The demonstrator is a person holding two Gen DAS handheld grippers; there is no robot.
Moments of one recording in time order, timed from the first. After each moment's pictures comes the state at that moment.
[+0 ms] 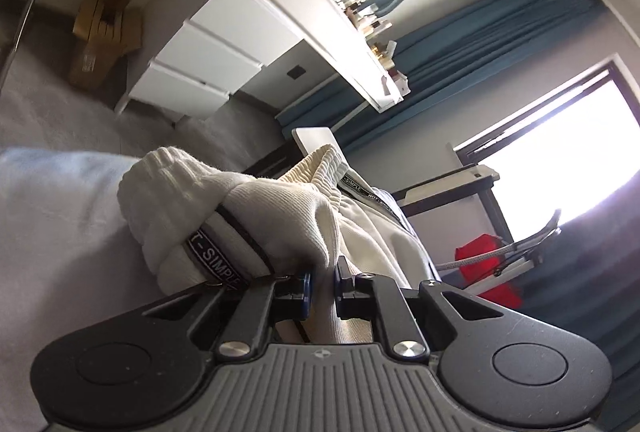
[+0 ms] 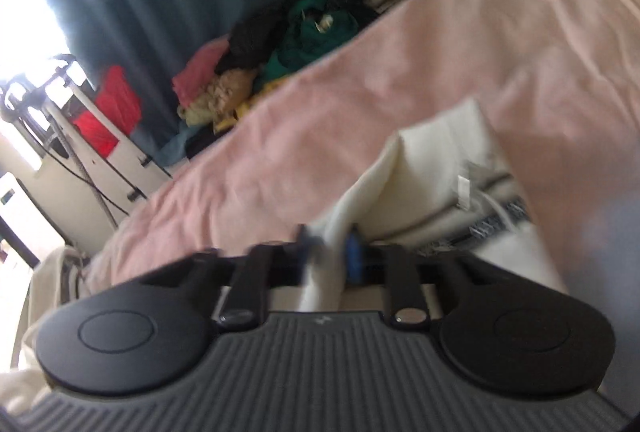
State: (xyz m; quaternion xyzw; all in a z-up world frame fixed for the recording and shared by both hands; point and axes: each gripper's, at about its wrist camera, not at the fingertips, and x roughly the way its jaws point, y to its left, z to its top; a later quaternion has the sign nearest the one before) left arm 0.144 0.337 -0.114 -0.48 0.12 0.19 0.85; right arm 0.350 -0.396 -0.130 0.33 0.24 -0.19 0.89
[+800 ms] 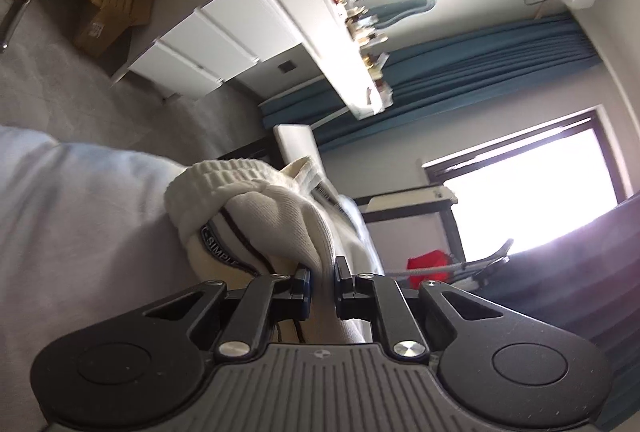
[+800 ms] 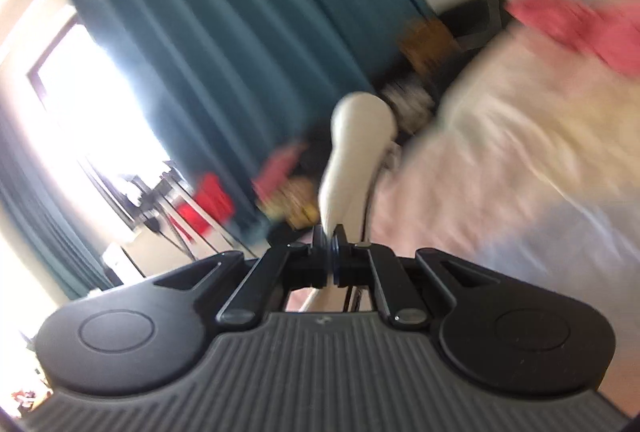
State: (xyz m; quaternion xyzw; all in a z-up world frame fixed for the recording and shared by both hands) left arm 0.052 0.361 -0.093 -0.58 0.12 0.14 0.79; right arm 0.050 -0.433 0.025 0.37 0.13 -0.15 0.91
